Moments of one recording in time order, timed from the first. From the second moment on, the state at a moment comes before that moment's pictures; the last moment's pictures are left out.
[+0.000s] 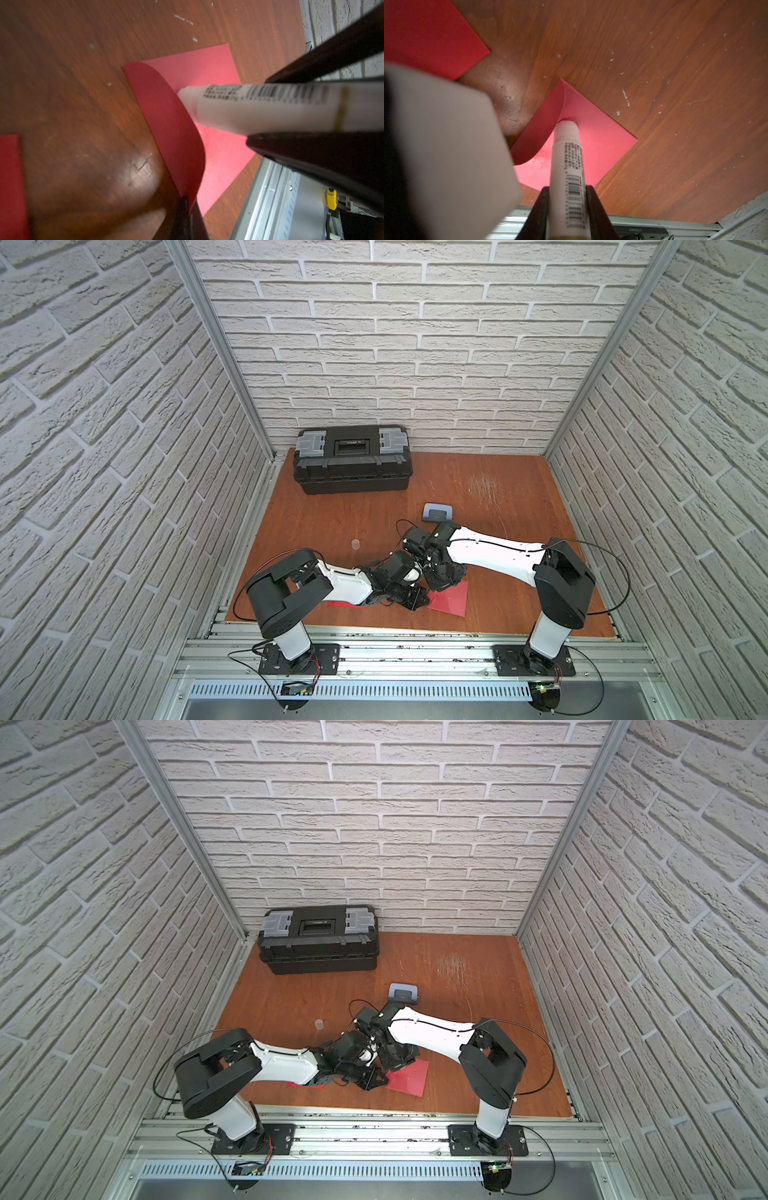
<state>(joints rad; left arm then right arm) -1.00 1.66 0.59 0.22 0.46 -0.55 0.88 1.78 1.27 -1.21 0.12 0.52</state>
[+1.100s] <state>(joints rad) -1.00 1.66 0.60 0.21 0.46 -0.54 0.86 1.86 1.37 -1.30 0.08 0.50</state>
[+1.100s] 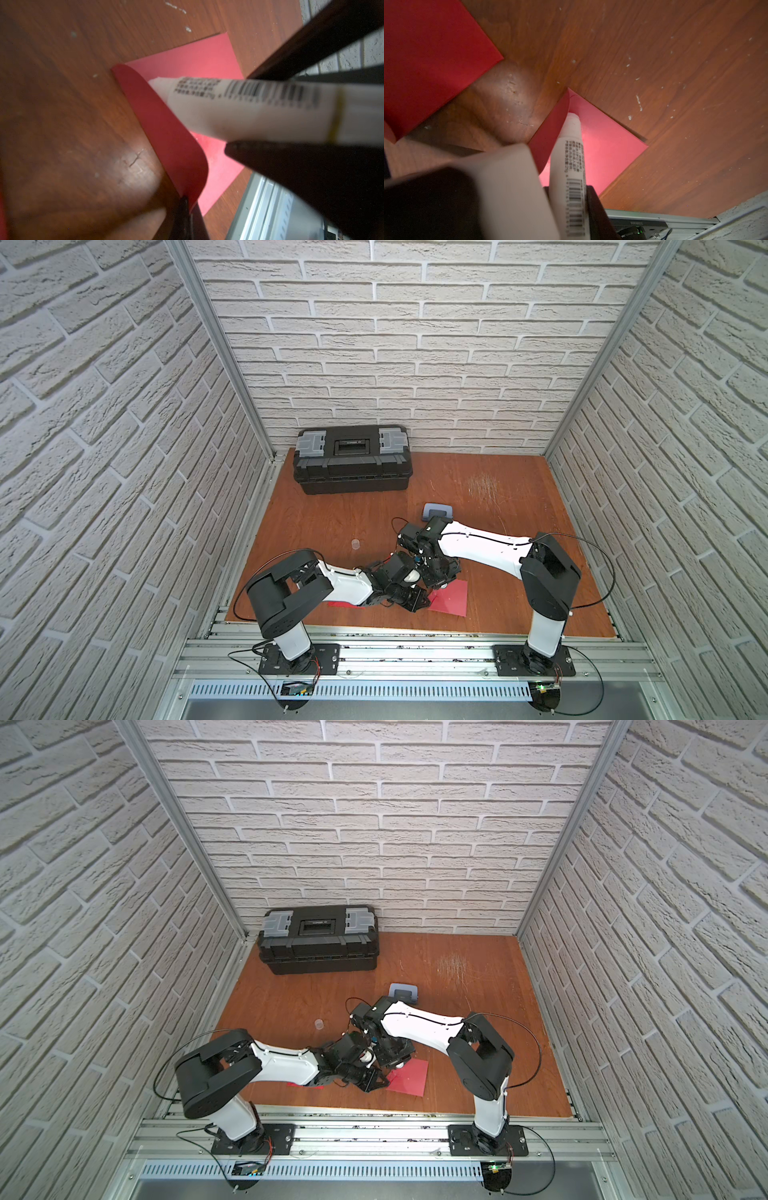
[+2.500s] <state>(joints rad) -1.10 1.64 0.85 -0.23 0.11 -0.25 0.69 1.46 1.16 -1.21 -0.12 0.52</state>
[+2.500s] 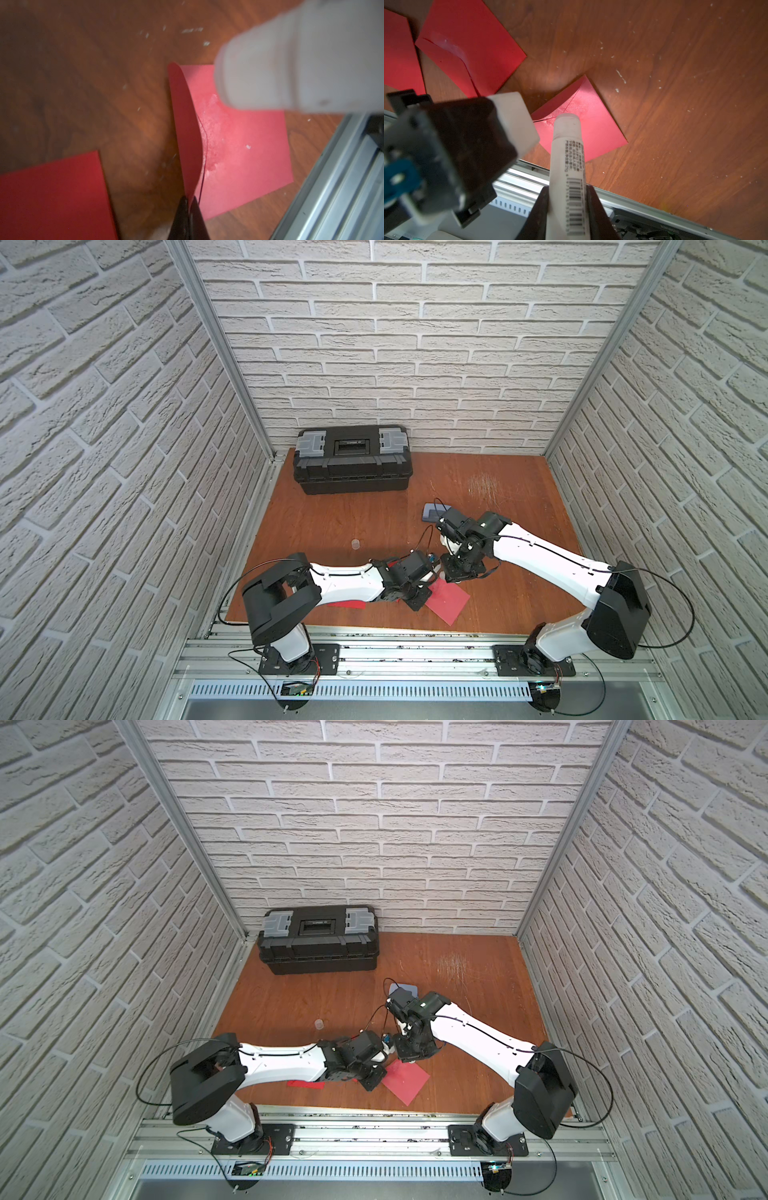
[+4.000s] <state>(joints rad) -1.12 1.67 0.75 -0.01 0.00 -0.51 0.70 1.82 1.30 -1.33 -0.13 0.41</state>
